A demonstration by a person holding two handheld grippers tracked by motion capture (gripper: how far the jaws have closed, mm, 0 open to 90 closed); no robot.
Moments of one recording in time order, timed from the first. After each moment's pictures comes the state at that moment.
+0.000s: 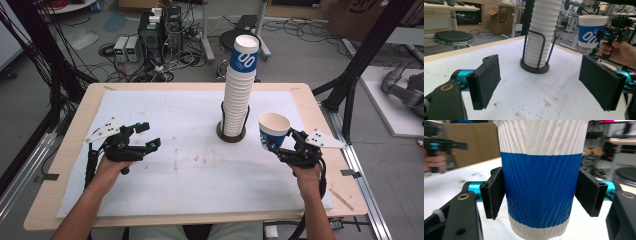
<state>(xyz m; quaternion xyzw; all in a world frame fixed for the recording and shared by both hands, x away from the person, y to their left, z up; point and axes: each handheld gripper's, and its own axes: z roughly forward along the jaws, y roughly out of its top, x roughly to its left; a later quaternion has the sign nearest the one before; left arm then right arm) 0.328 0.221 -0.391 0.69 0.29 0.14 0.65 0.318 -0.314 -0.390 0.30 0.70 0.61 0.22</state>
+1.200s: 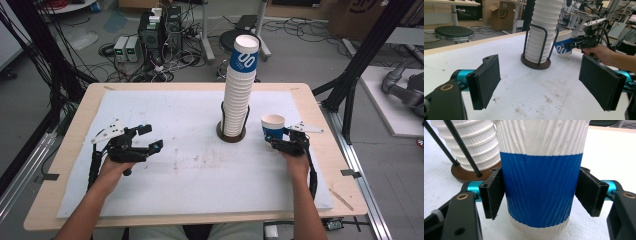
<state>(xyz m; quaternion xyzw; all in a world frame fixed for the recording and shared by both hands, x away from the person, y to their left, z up) 0.330 0.216 -0.398 0.69 0.29 0.13 0.64 0.387 -0.320 -0.447 0.46 0.72 0.46 0.23</state>
